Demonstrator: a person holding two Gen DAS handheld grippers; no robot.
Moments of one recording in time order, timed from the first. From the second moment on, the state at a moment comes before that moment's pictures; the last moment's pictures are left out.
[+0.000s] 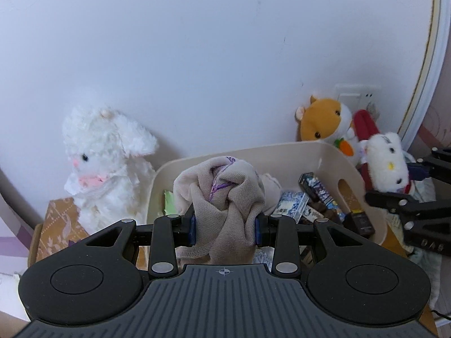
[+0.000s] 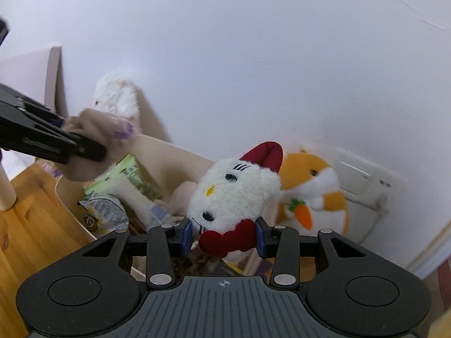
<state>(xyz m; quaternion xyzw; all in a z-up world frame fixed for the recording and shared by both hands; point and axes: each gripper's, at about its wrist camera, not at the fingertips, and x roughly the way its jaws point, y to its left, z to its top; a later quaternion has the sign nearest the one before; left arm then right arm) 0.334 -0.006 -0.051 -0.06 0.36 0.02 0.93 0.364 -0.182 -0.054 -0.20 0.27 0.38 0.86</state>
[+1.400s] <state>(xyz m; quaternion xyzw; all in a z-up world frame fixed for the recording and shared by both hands) 0.292 -0.016 -0.084 -0.08 0.40 0.00 0.91 0.328 -0.220 -0.105 -0.20 0.32 0.36 0.85</state>
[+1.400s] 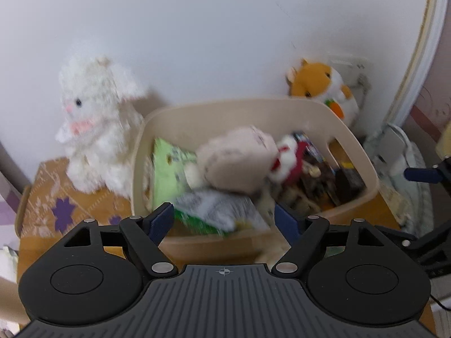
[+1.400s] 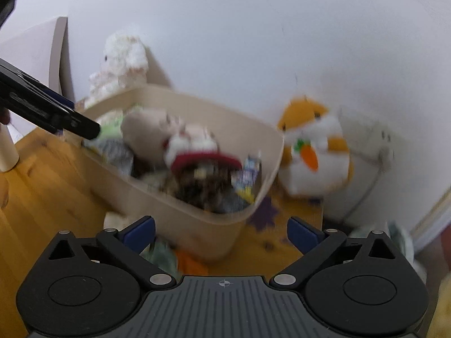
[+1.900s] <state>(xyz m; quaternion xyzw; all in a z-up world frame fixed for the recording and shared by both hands) 0.293 -0.070 -0.140 -0.03 0.48 -0.09 0.87 0.301 -0.222 -0.167 -0.15 0.43 0.35 0.82</state>
